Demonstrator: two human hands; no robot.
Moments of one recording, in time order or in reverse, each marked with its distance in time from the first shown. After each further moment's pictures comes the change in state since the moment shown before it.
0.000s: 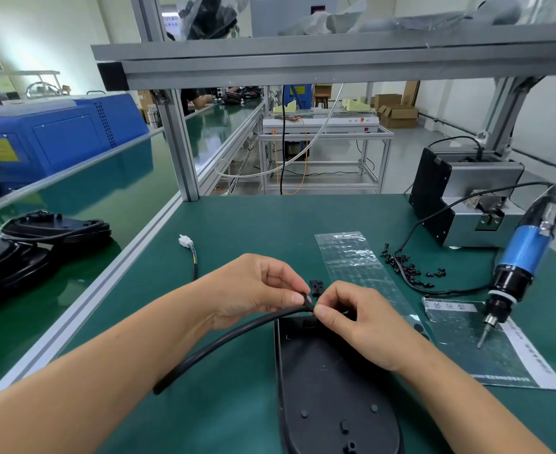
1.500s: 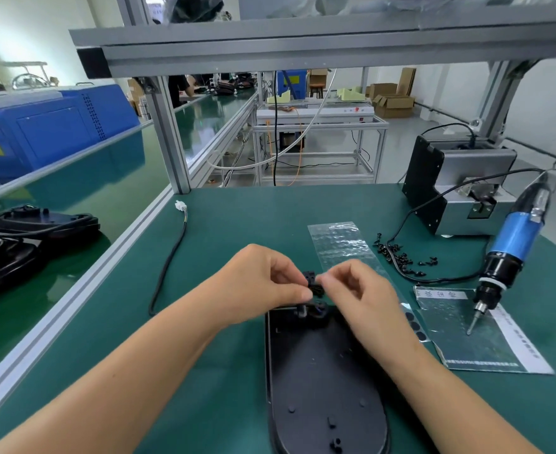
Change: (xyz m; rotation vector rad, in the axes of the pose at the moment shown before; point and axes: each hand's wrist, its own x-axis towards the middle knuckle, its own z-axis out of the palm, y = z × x) left_hand -0.003 0.011 0.024 0.537 0.186 0.120; right_hand -0.003 0.009 0.009 0.197 0.355 0.054
